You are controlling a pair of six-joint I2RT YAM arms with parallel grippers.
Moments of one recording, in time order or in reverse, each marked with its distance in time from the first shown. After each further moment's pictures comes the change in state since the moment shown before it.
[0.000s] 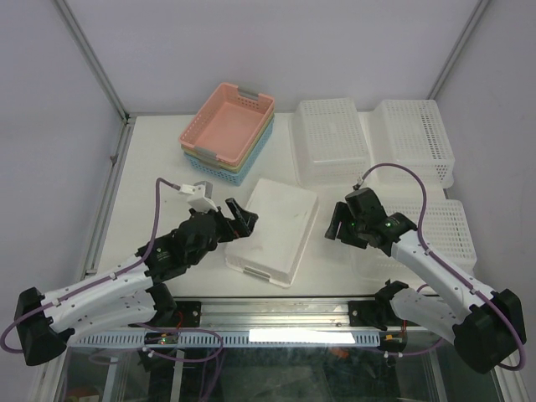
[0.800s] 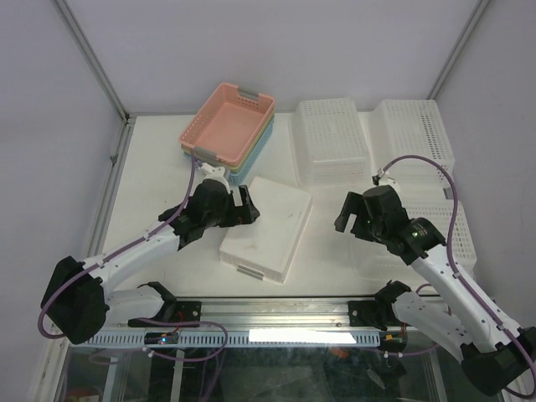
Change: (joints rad) left arm 0.309 0.330 0.140 -0.081 0.344 0.192; right arm 0.000 -0.173 0.128 -0.163 0.134 -0.038
